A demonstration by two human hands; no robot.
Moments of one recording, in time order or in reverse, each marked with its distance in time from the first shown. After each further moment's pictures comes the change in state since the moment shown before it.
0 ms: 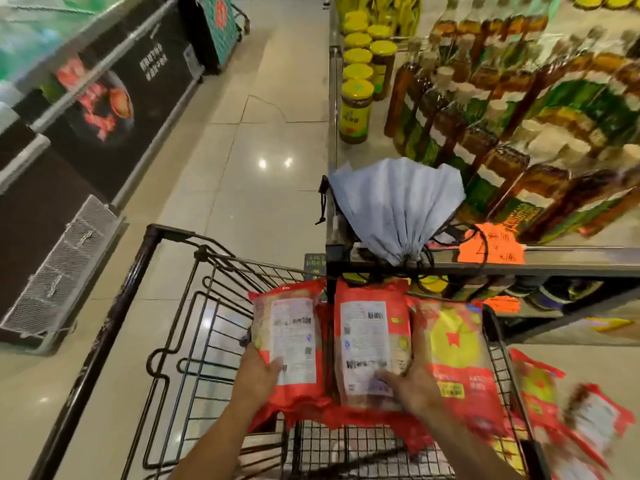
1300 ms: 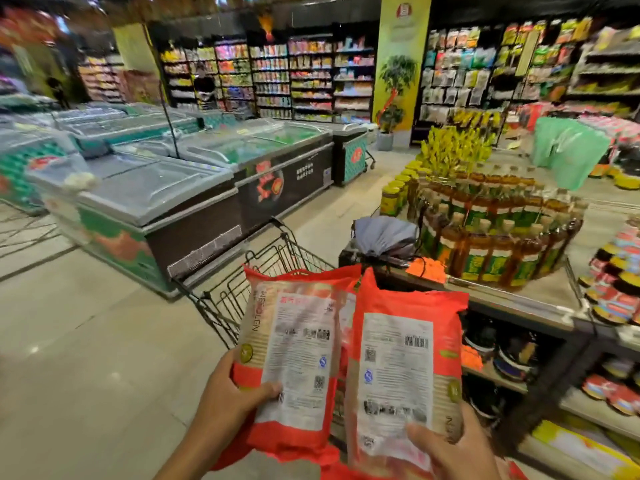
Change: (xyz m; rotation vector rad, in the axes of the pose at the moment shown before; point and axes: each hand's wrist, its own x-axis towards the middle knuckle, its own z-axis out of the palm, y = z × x) left_hand -0.601 0.041 0.134 -0.757 0.490 0.222; right_hand -0.365 0.184 -0.324 0.364 -0.366 -0.578
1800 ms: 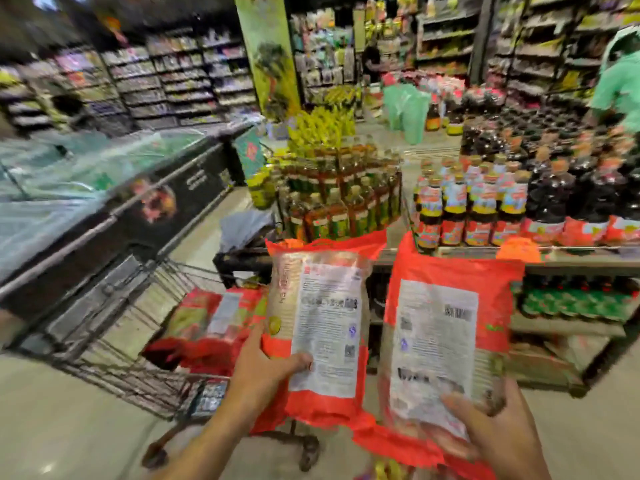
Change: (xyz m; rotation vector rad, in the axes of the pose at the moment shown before) left_hand -0.095 0.059 0.312 0.109 -0.373 0.123; right_hand -0.099 -0.015 -0.303 0.051 0.517 -0.096
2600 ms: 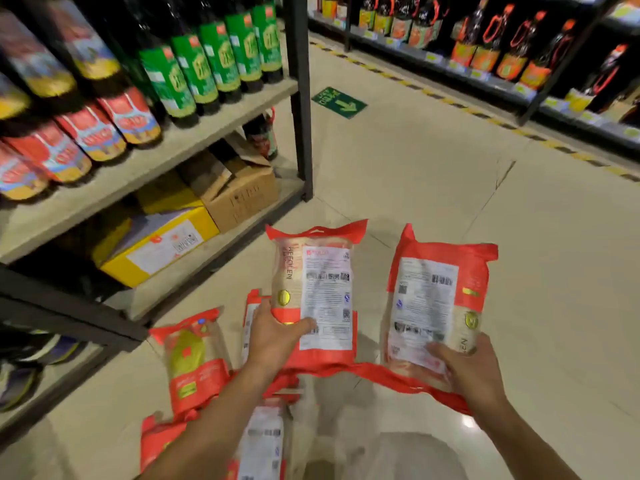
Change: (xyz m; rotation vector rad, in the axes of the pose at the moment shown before) left_hand 0.046 -0.524 0.720 0.337 -0.850 -0.160; right_hand 0.084 0.592 -0.443 0.105 0.967 0.540
